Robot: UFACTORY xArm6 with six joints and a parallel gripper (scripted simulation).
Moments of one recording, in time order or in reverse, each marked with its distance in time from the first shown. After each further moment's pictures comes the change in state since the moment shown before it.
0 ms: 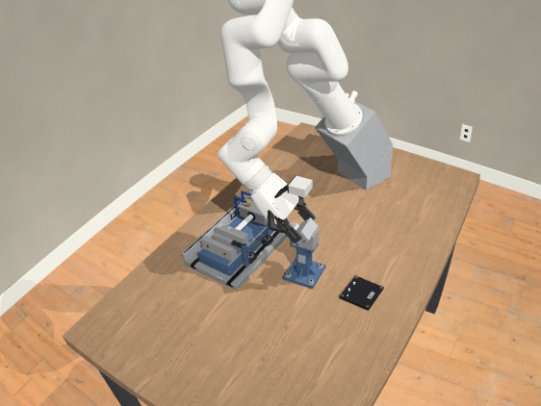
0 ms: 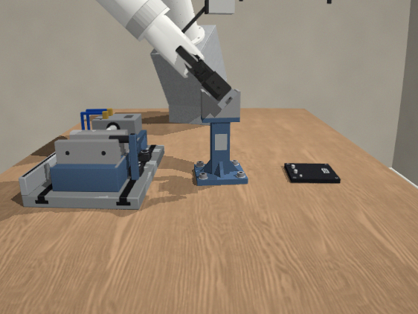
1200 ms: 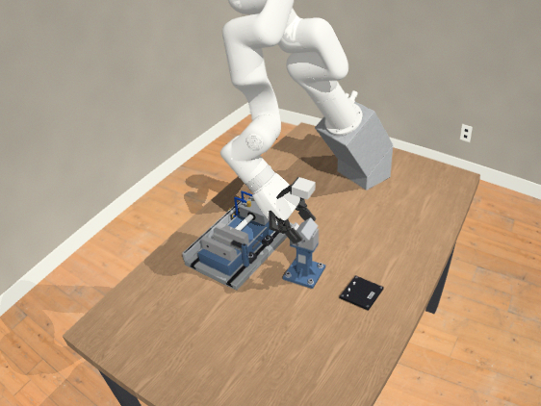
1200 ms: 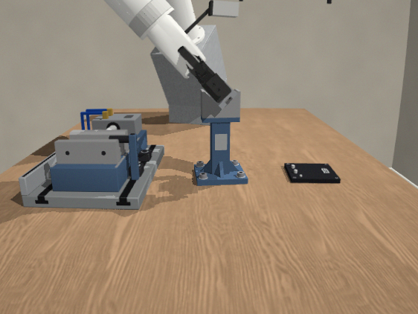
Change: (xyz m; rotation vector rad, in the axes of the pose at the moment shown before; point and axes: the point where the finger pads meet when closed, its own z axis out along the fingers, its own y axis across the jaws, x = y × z) arm -0.002 -0.001 0.003 0.000 -0.048 0.000
